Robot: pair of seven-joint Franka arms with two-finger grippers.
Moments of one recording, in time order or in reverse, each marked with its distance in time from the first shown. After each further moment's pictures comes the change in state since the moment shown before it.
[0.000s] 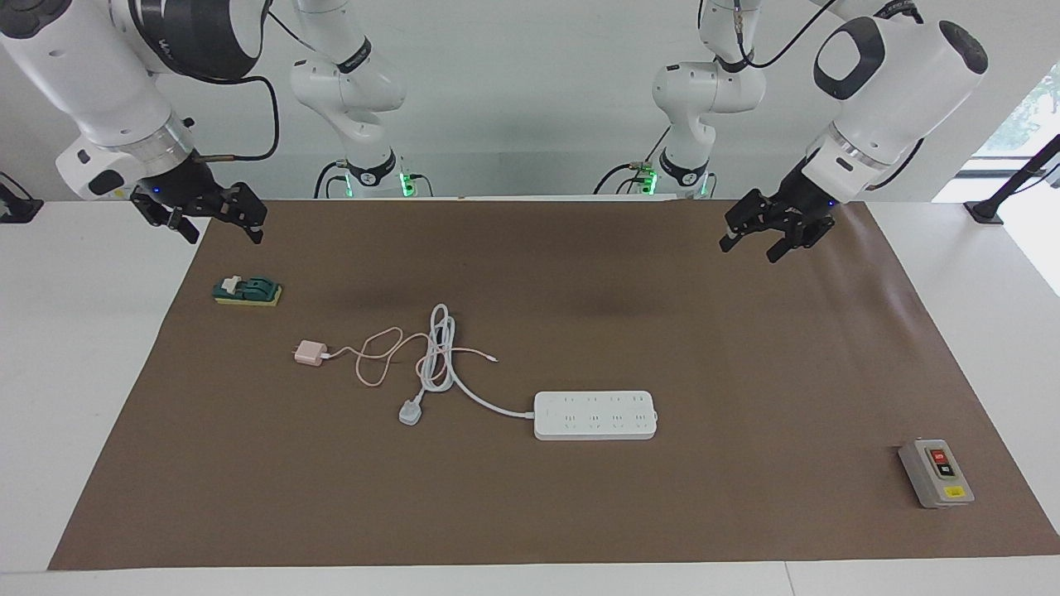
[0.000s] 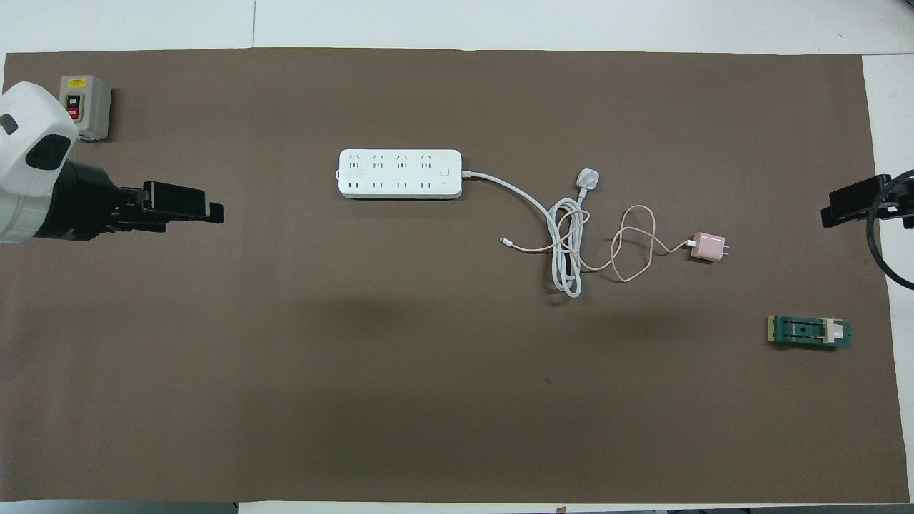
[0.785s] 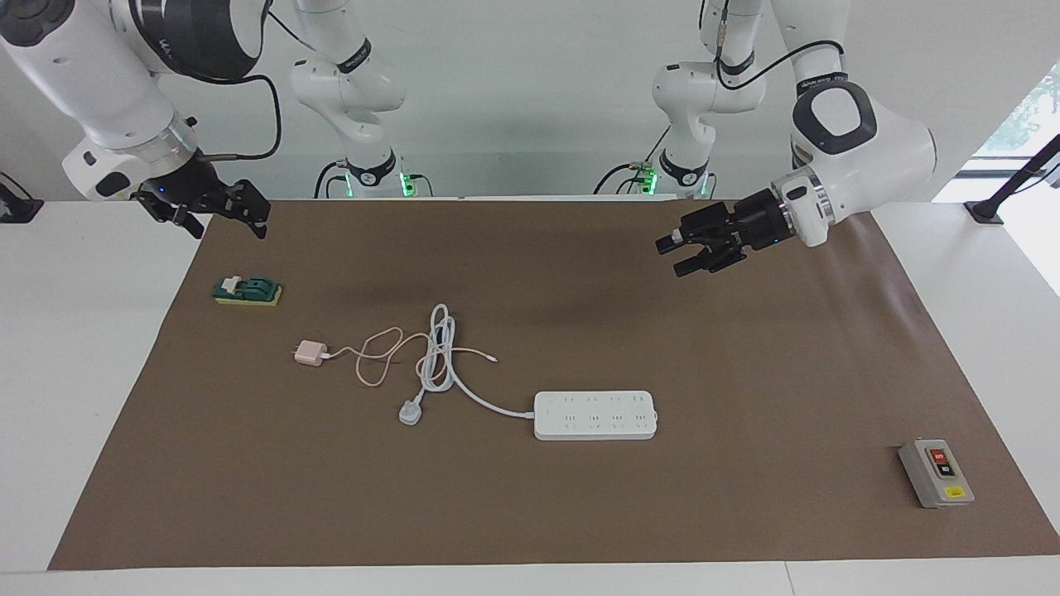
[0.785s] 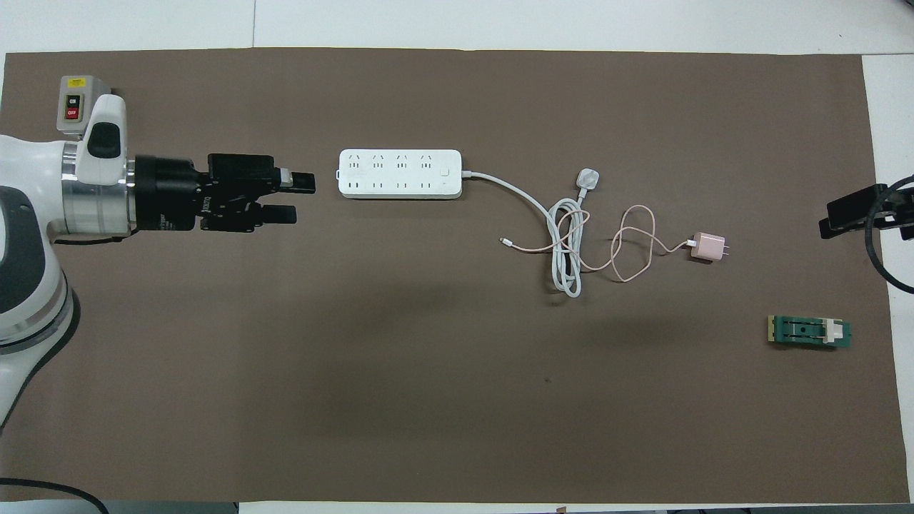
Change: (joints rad) left arm -0.045 0.093 -0.005 -0.080 -0.673 0.053 0.091; right arm -0.003 0.000 0.001 -0.001 0.001 -0.045 0.006
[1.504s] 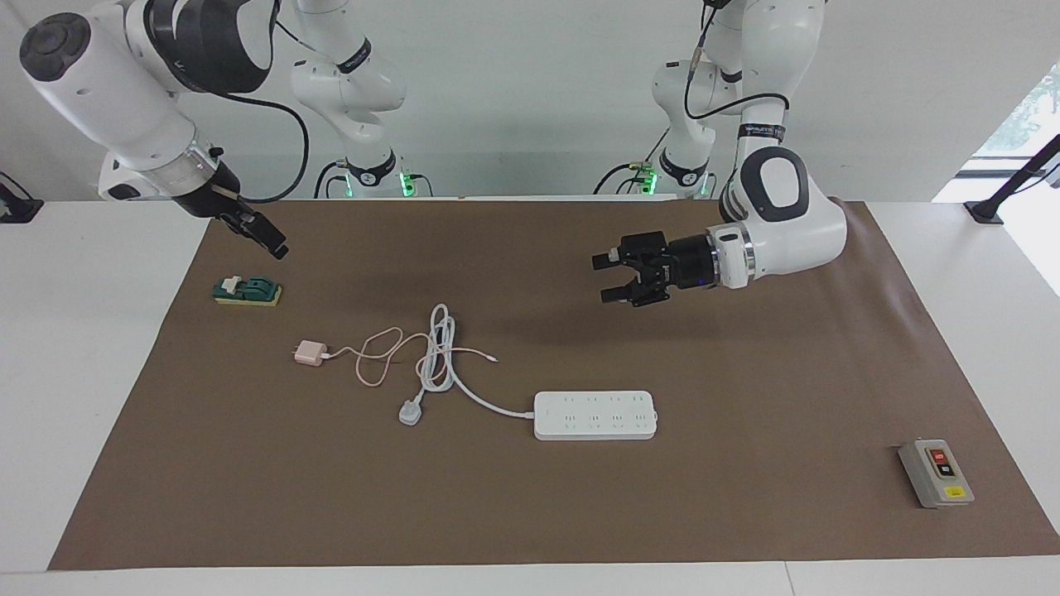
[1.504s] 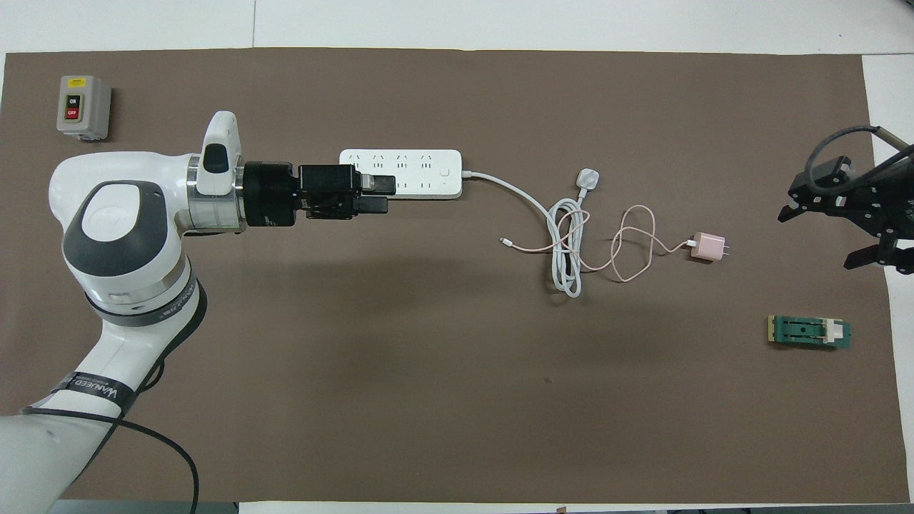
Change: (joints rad) left arm -0.092 0.184 -0.003 -0.004 -0.366 -0.024 0.413; right arm 0.010 0.018 0.002 -0.063 0.112 0.031 0.695
